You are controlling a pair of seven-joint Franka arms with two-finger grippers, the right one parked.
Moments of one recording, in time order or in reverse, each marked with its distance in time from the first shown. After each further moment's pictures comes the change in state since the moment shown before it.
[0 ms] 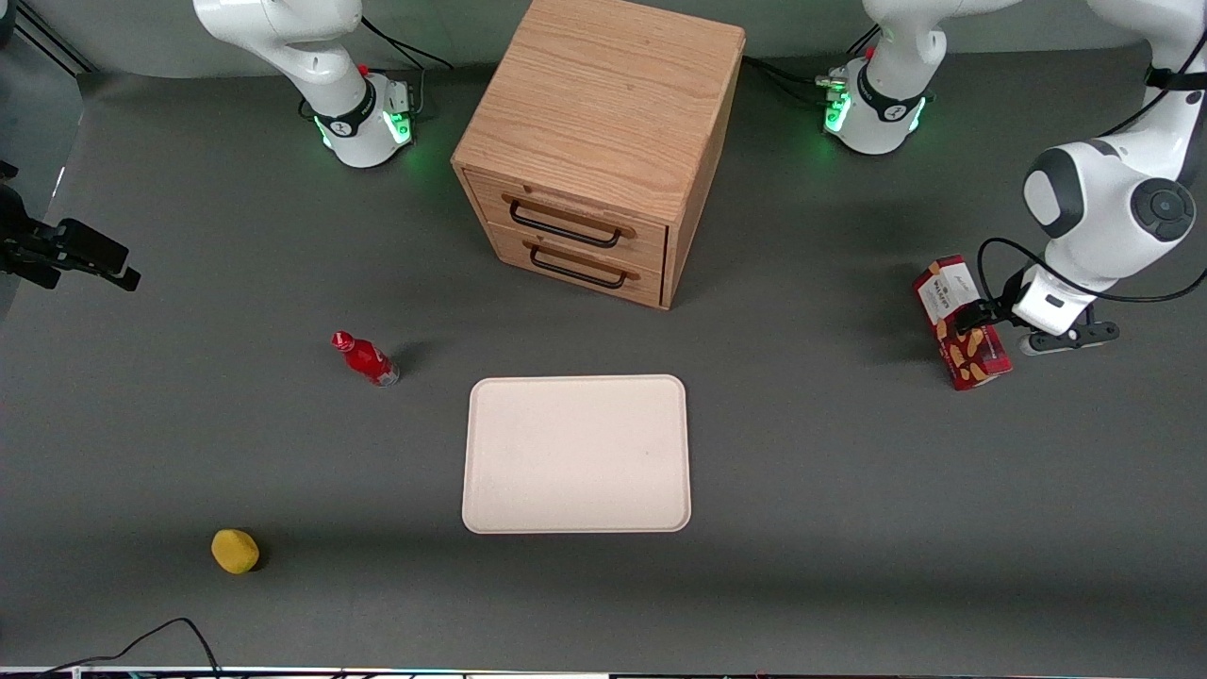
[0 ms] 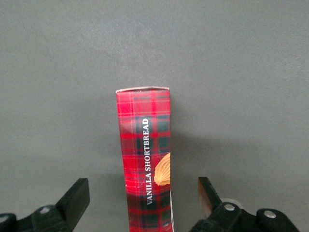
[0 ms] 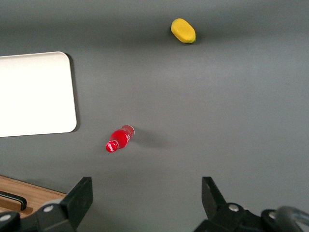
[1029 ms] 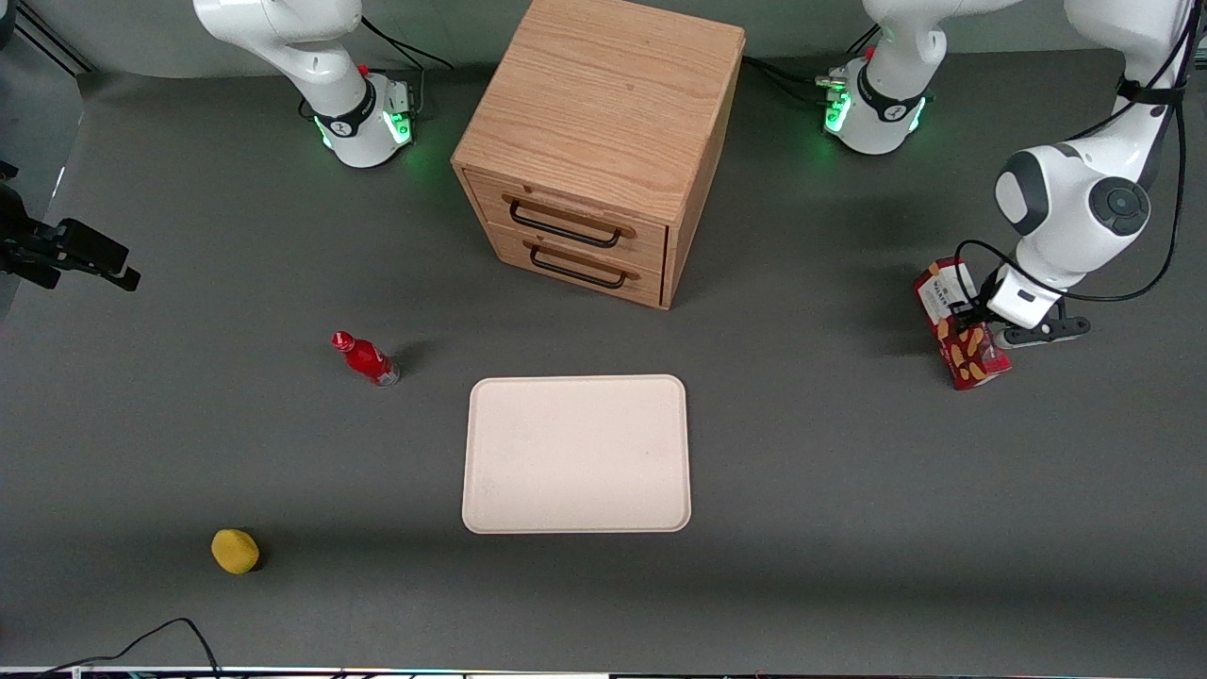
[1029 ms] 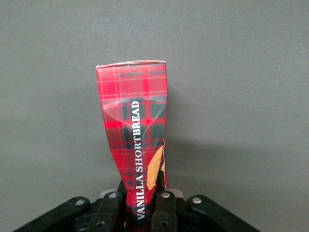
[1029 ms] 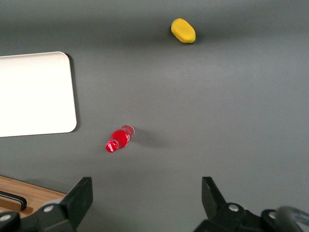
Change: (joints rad) arm -0.001 0.021 -0.015 -0.070 0.000 0.102 -0.008
